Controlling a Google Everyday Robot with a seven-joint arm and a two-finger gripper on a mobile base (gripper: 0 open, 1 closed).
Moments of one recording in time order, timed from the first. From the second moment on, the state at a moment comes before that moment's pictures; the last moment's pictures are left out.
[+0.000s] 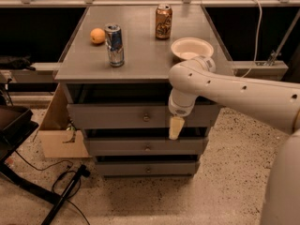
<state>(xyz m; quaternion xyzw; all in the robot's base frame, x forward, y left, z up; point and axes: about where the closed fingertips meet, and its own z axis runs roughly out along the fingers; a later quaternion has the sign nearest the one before) 0.632 -0.094 0.636 -0.66 0.74 -0.03 0.11</state>
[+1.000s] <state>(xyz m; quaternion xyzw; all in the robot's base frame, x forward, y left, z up) 0.616 -0.110 0.630 -0.65 0.75 -0.03 0.09</state>
